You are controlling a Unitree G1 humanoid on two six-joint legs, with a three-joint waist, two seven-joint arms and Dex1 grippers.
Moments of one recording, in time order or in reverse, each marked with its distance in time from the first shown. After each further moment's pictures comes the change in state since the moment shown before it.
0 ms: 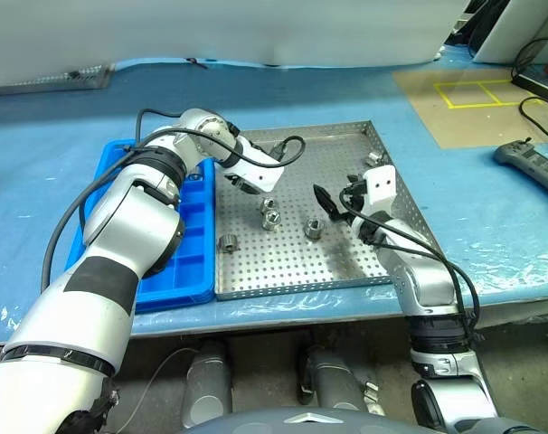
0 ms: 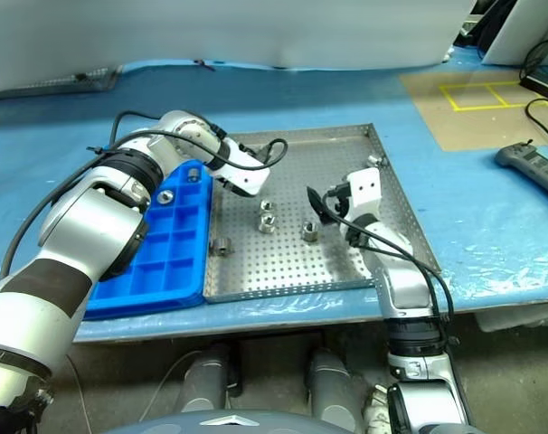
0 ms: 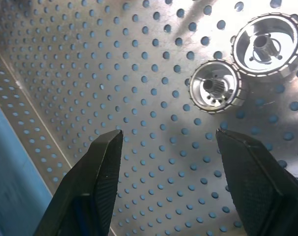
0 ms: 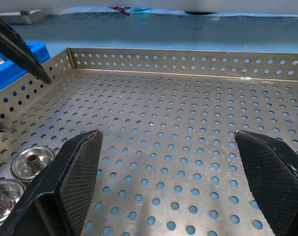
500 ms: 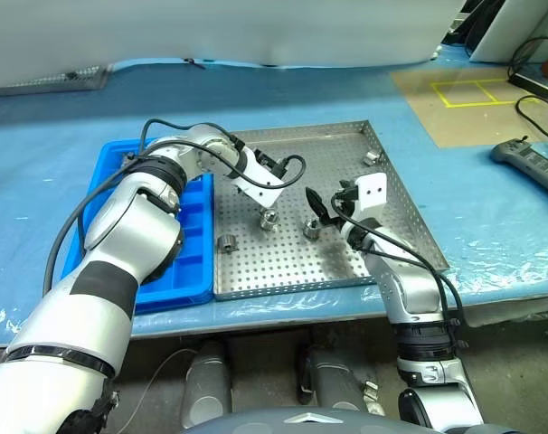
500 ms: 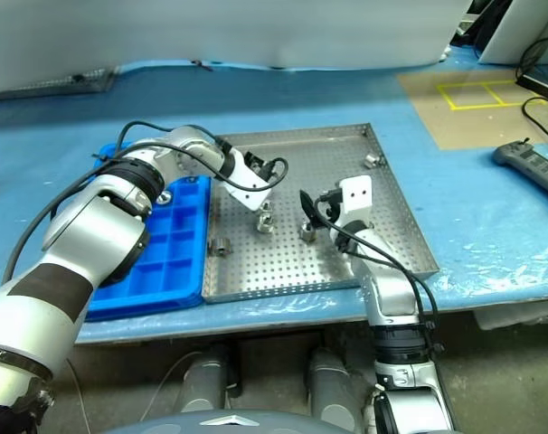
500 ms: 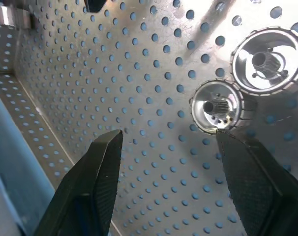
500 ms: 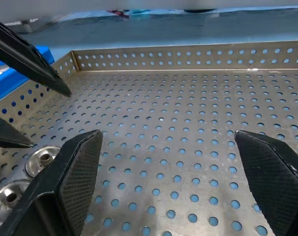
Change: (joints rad) left arm 0.041 0.002 -0.073 -0.007 0.092 -0.134 0.228; right arm 0.037 0.078 0.012 0.000 -0.014 -0.039 -0.038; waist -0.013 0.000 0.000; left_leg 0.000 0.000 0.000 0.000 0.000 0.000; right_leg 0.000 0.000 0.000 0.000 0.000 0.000
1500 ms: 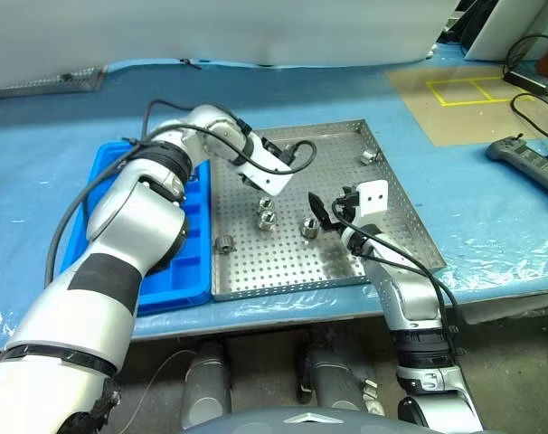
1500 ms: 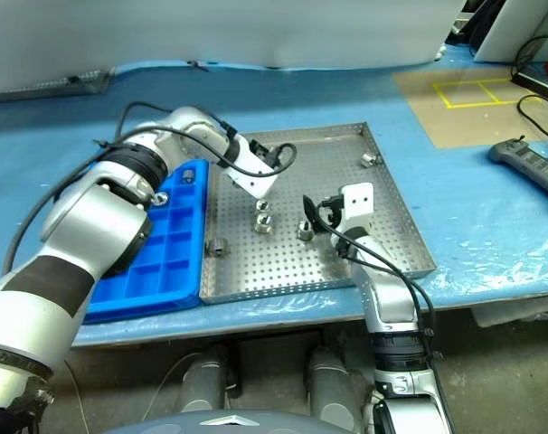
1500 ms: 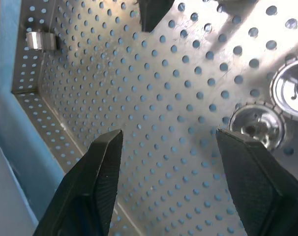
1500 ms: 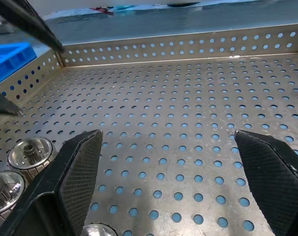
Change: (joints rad) left arm -0.097 -0.003 0.035 0.008 -0.046 0.014 -0.156; right arm 0.039 0.016 0.001 0.000 -0.007 -0.023 -0.034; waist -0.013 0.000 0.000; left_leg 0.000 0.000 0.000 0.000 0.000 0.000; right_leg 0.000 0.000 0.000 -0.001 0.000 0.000
